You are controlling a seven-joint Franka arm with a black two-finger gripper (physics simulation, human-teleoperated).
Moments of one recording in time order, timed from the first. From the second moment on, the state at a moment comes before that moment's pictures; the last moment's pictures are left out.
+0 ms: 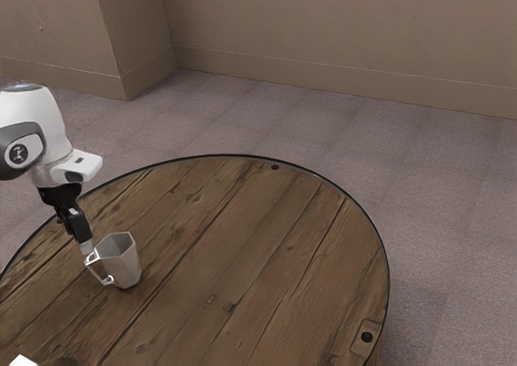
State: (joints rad) arm -0.54 -0.38 0.81 -2.44 0.26 2.05 0.48
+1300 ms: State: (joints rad) arm -0.99 -0.32 1.39 -2.58 0.27 2.50 0.77
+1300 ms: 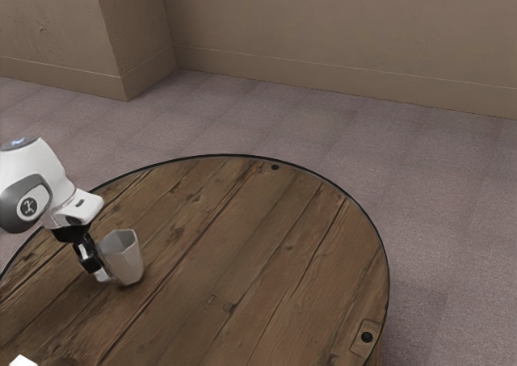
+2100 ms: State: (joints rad) arm -1.10 -0.39 1.36 -2.59 0.40 2.70 0.74
